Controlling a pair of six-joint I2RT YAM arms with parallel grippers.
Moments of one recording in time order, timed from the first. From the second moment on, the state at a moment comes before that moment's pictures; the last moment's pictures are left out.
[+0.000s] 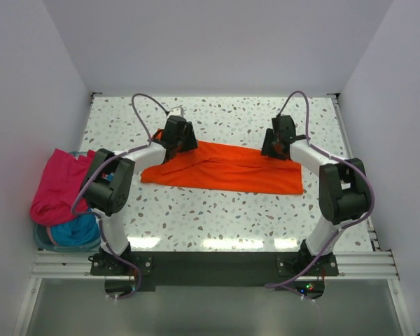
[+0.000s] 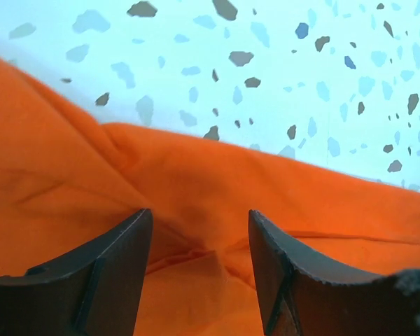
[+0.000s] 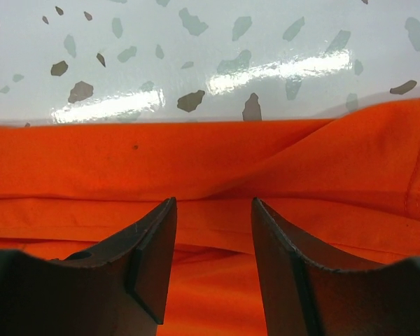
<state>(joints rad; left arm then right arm) -0.42 1.87 1.13 0.06 -0.13 -0.59 0.23 1.75 1.13 -0.30 0.15 0.42</state>
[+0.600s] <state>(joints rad) -0.50 1.92 1.20 -0.07 -0.15 -0.48 0.23 1.72 1.08 -0.30 0.17 0.43</state>
